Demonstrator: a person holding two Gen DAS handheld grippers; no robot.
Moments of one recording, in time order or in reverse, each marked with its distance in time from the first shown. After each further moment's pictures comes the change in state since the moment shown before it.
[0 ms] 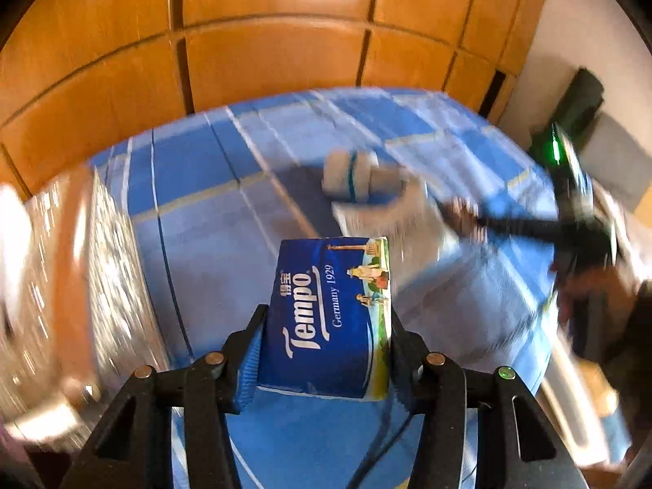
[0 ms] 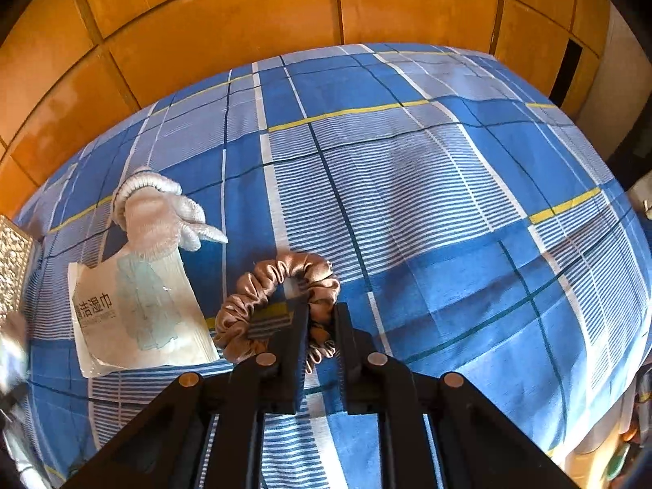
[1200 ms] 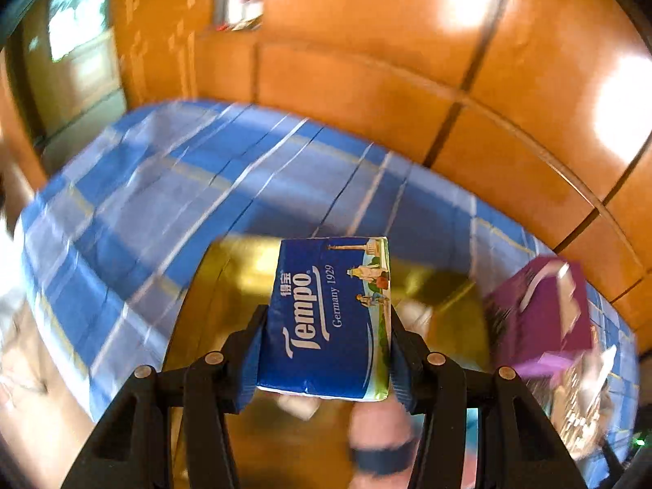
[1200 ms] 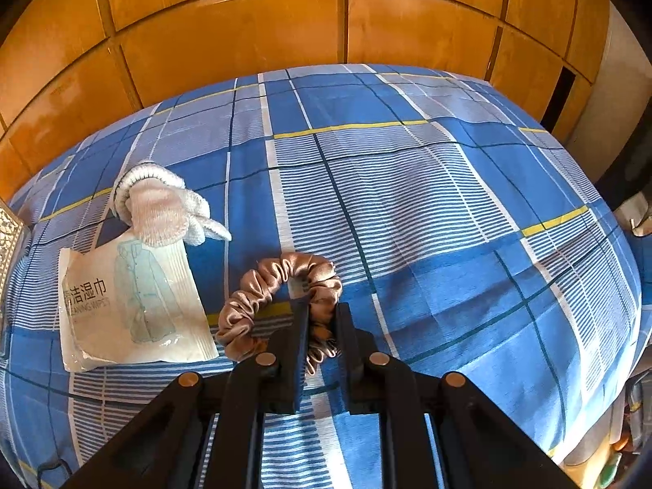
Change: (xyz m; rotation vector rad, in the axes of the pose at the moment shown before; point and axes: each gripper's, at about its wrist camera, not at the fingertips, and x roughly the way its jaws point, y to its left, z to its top) left arm -0.197 0.369 -0.144 -0.838 -0.122 0.528; right arm -0.002 0.012 -0.011 -0.047 -0.074 -0.069
